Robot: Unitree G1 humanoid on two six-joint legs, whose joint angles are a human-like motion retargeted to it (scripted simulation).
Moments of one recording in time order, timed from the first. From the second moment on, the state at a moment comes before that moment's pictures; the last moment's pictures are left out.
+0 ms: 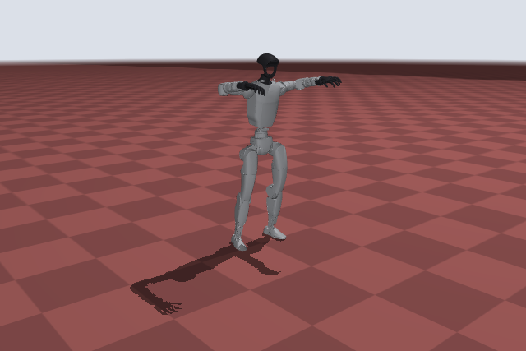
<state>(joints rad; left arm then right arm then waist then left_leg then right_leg) 0.45 1.64 0.74 -0.06 0.27 -0.11 0.01 0.58 -1.62 -0.85 -0.10 -0.15 -0.12 0.07 0.10 -0.04 0.16 0.10 0.04 0.17 0.09 -0.19 -0.13 0.09 -0.15 -0.21 0.12 -0.07 0.20</state>
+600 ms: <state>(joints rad) 0.42 1.58 0.70 -0.09 0.24 -0.12 0.17 0.50 -1.55 -0.80 -0.12 -0.13 -0.14 -0.11 0.11 -0.05 0.18 0.09 0.04 0.19 0.10 -0.21 -0.13 0.06 -0.16 -0.18 0.14 -0.09 0.21</state>
